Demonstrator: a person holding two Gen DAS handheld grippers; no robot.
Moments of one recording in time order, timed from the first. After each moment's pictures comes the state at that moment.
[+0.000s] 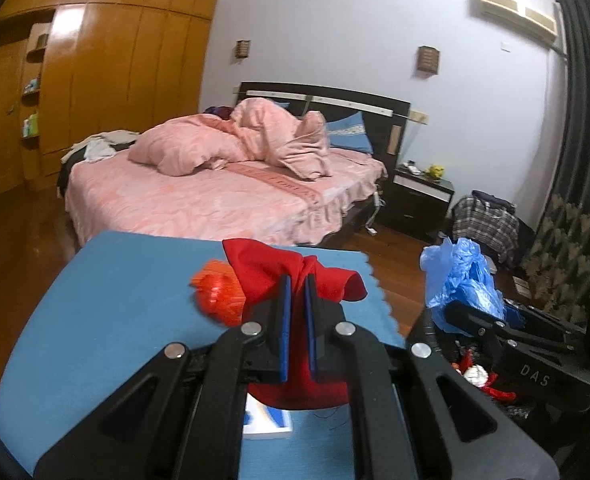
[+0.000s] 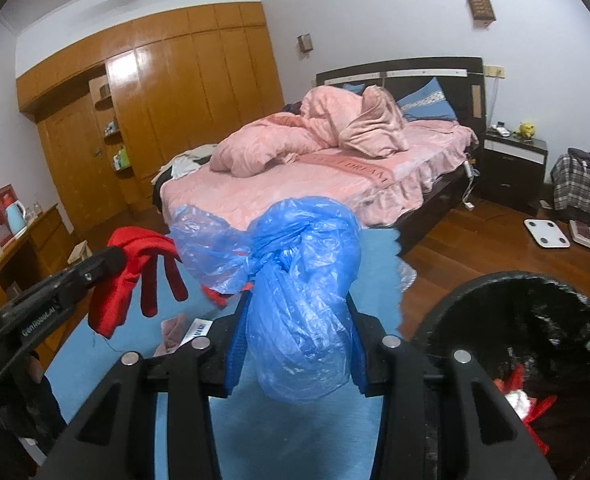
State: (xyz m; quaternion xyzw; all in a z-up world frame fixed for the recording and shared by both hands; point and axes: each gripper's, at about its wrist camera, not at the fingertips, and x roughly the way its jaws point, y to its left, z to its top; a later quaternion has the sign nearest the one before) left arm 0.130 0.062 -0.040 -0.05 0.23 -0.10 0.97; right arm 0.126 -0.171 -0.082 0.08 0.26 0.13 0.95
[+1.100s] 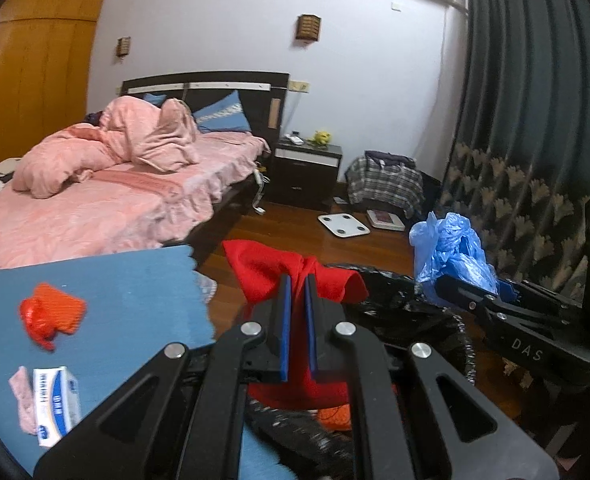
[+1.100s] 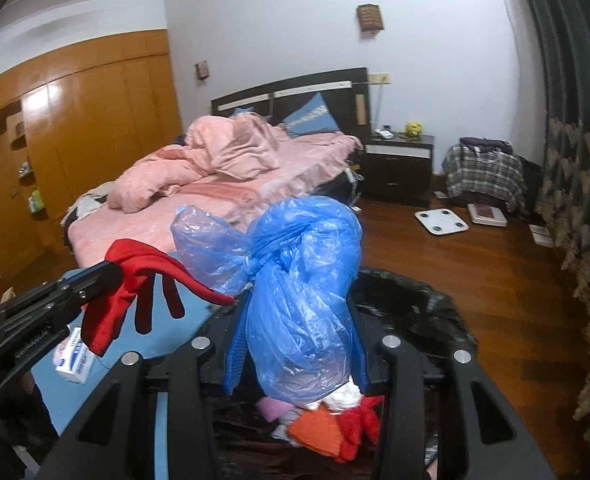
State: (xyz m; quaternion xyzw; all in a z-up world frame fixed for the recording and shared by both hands) left arm 0.130 -0.139 -0.060 0.01 0.24 -0.29 0.92; right arm 0.064 -0.354 -0.085 0.10 0.24 -0.05 0.96
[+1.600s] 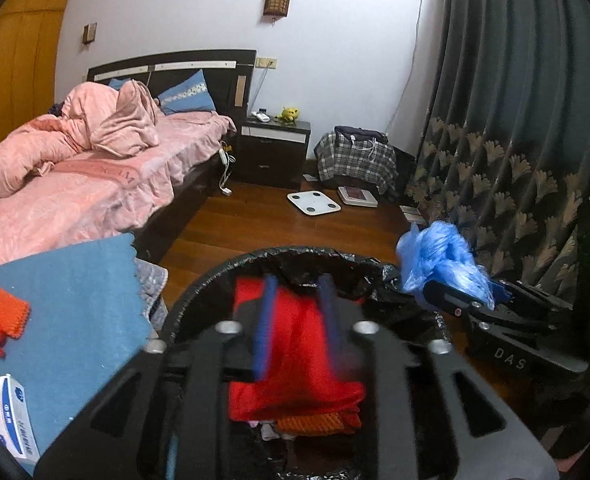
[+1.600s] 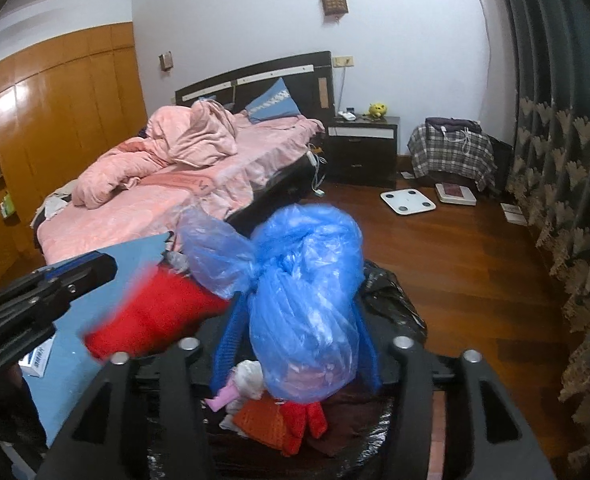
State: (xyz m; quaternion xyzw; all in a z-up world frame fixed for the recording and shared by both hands) left arm 0.142 -0.193 -0.085 0.02 0.28 -0.34 0.90; right arm 0.064 -0.409 -0.118 0.11 0.27 -0.11 0.95
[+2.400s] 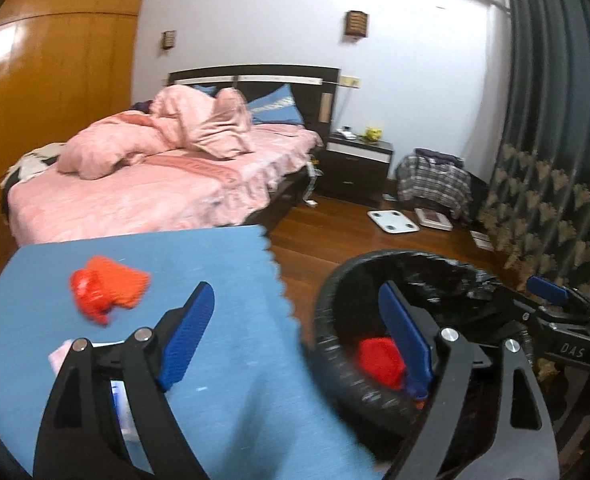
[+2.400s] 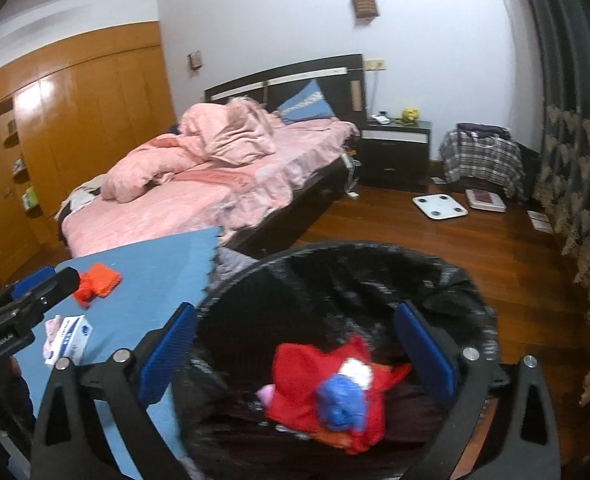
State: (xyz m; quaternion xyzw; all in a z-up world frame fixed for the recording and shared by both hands) left arm 0.136 -0.056 -0.081 0.00 0.25 -0.19 0.95; right arm 0.079 -0.330 -0.112 0.11 0.26 -0.05 0.96
